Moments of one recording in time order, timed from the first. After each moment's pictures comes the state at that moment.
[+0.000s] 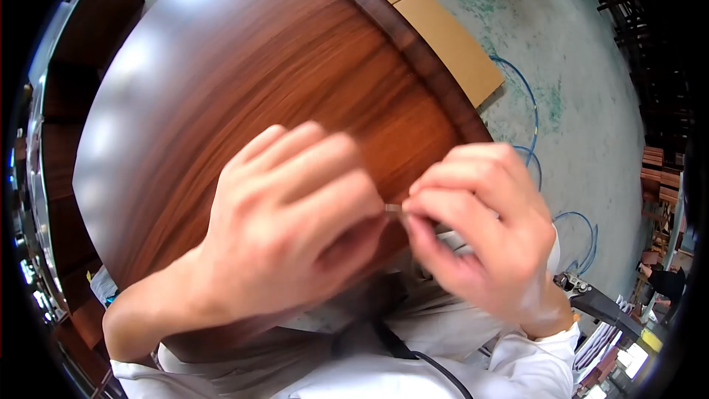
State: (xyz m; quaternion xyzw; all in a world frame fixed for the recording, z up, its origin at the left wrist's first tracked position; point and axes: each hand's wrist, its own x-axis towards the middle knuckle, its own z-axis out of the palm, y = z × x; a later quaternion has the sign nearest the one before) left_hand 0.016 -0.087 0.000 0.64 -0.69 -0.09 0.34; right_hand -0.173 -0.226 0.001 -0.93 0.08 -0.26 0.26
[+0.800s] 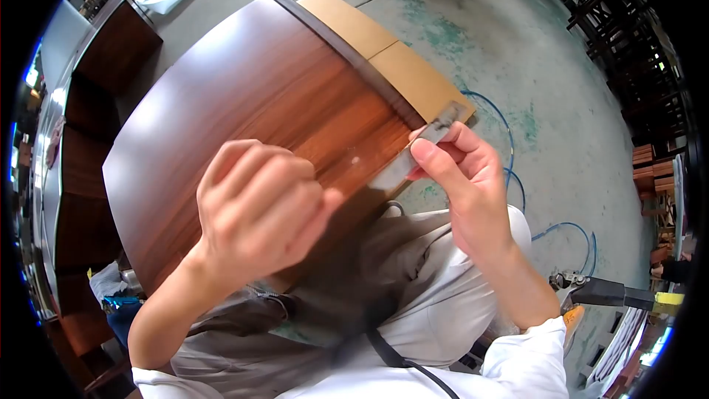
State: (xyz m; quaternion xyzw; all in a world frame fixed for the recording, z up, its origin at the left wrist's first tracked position) left_hand -0.020 -0.037 0.034 0.61 -0.71 0.17 0.29; right_hand -0.214 -0.201 0.008 -0.54 0.25 -0.29 0.74
